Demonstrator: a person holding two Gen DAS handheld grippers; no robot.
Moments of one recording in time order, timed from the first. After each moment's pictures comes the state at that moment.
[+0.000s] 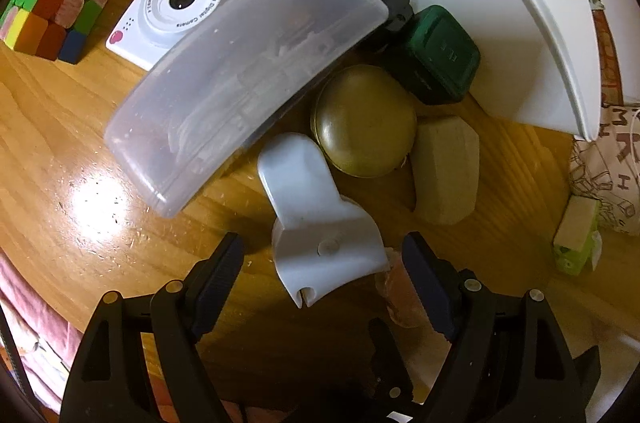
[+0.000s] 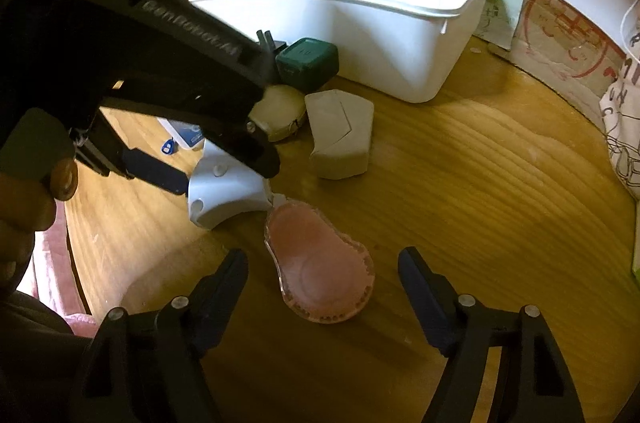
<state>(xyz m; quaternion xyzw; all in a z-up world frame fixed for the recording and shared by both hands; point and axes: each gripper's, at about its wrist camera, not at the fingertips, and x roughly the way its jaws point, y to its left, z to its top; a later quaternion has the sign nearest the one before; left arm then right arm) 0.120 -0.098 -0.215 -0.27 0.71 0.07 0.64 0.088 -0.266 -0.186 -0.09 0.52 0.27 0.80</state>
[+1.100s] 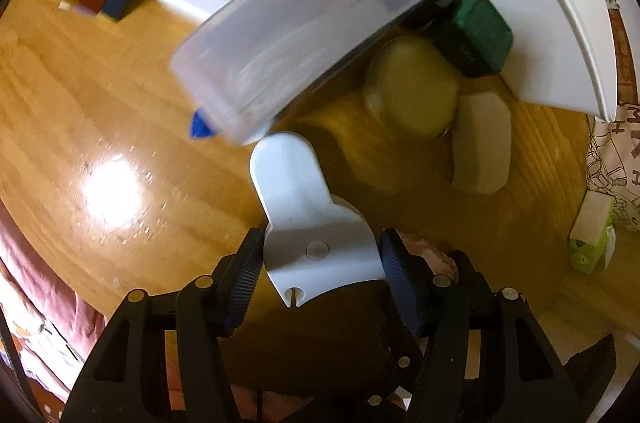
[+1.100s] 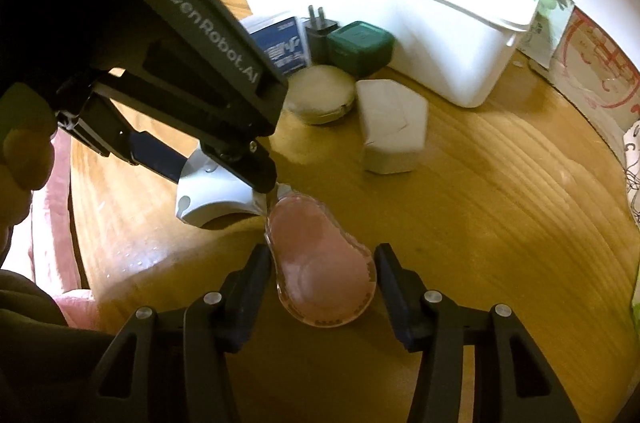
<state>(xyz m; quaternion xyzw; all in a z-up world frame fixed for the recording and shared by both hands) 0.099 -0.099 -0.218 -0.28 0.72 0.09 0.63 0.068 -0.235 -0.193 -0.15 0.53 0.31 0.78</state>
